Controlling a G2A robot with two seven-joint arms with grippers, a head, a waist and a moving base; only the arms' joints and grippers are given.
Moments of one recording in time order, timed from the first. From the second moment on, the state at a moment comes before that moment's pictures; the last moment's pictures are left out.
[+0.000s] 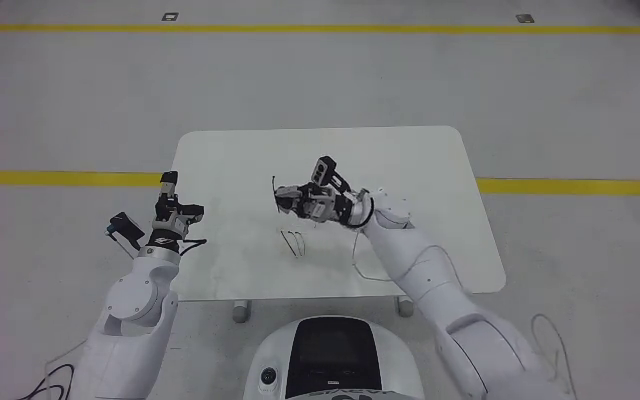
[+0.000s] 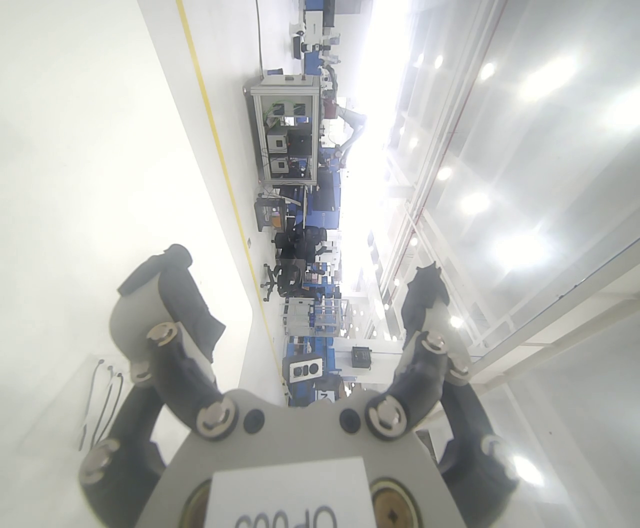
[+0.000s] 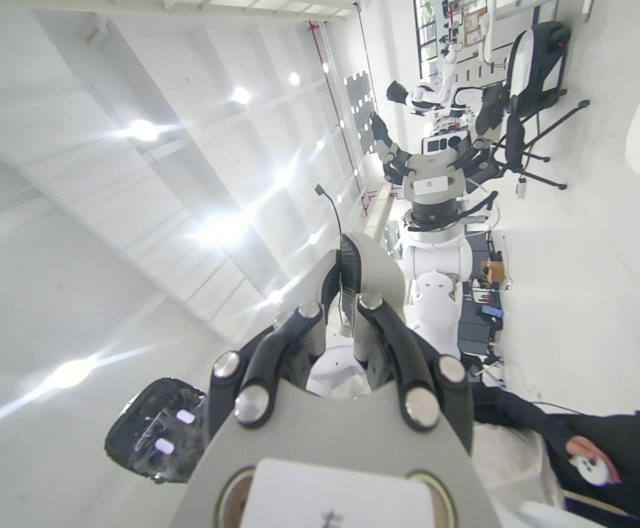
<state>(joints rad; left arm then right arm) 1.73 -1.15 -1.60 -1.80 -0.42 0.00 0.00 -0.92 -1.65 1.15 -0.75 0.61 -0.03 1.25</state>
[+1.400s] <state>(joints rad) 1.73 -1.15 -1.60 -1.80 -0.42 0.00 0.00 -1.03 -1.63 1.12 -1.01 0.42 0.09 0.62</state>
